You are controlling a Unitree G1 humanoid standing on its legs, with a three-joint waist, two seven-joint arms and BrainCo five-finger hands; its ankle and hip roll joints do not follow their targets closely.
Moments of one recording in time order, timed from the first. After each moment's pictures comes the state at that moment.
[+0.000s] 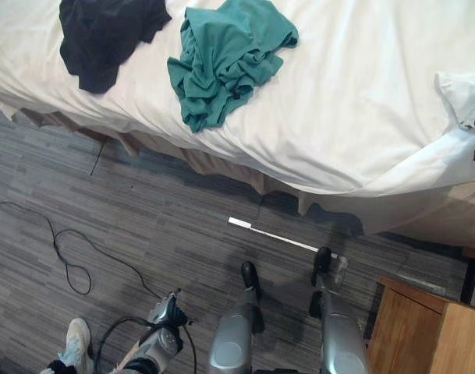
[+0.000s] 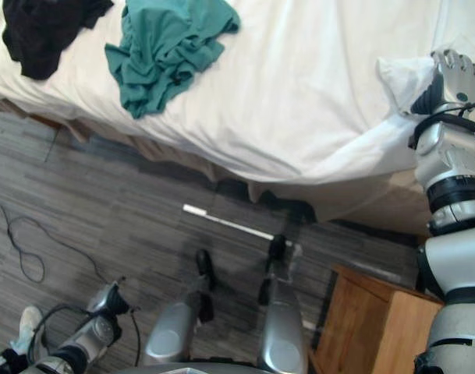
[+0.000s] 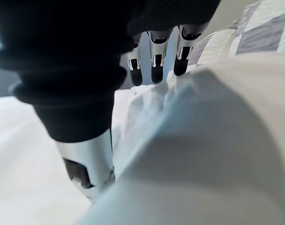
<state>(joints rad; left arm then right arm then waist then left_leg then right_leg) -0.14 0.38 -0.39 1.08 0.32 -0.01 0.26 -1.14 -0.94 0.54 1.11 -0.43 0.11 -0.37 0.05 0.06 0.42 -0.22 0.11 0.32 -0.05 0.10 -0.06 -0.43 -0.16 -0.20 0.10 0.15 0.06</state>
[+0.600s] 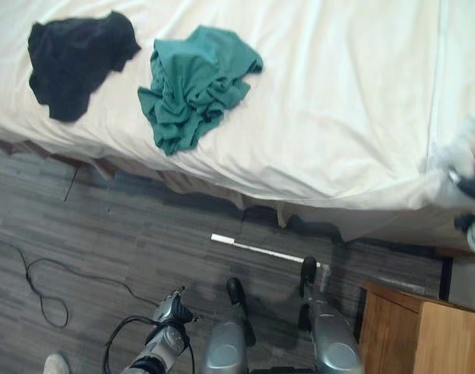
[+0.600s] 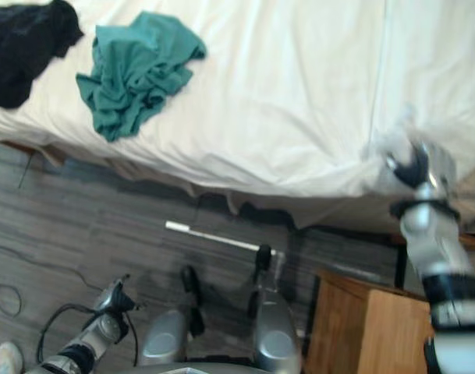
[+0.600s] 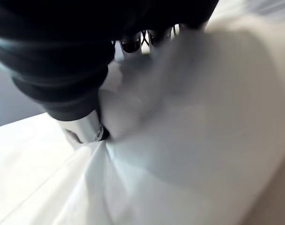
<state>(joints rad) -0.11 0.34 -0.31 1.08 0.36 0.02 0.24 -0.20 -0.80 -0.05 0.43 -0.34 0.07 -0.41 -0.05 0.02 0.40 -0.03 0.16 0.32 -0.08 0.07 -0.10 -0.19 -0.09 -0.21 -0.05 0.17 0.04</state>
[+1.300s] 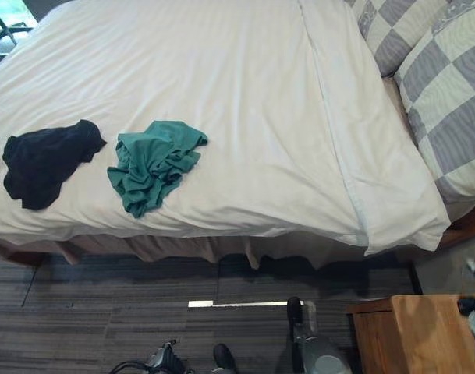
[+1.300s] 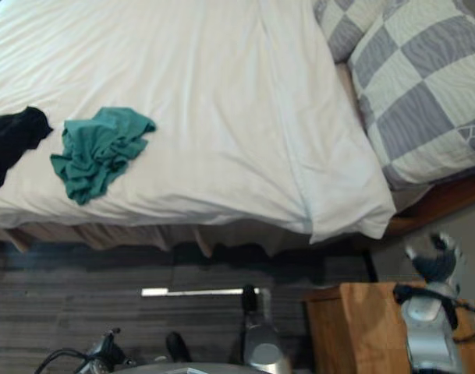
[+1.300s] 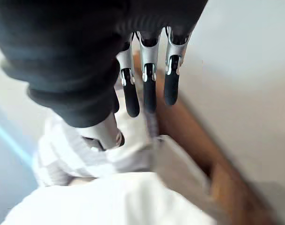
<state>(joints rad) 0.03 0.29 -0.30 1.15 0.41 0.05 0.17 0.04 -0.63 -0.23 0.25 -0.16 0.09 -0.53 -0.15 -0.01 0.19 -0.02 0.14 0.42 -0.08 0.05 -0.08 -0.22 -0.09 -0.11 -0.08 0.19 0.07</state>
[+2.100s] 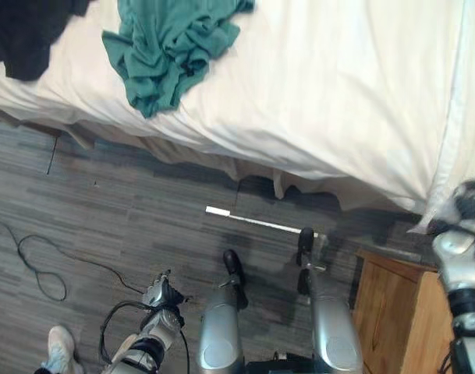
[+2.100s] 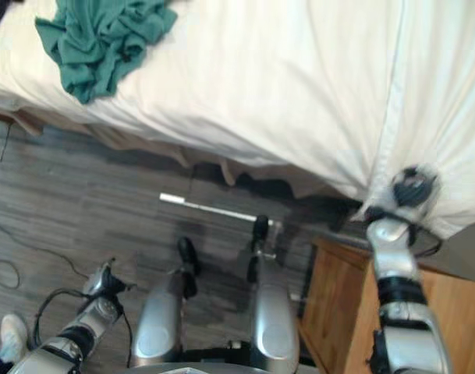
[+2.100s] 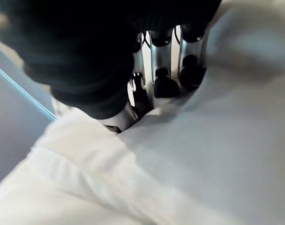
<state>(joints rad) -0.21 0.35 -0.30 1.08 0.29 0.08 0.36 -0.22 -0.47 -0.13 0.55 0.00 -0.07 -0.62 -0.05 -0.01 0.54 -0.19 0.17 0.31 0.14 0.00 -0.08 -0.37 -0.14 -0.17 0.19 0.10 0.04</state>
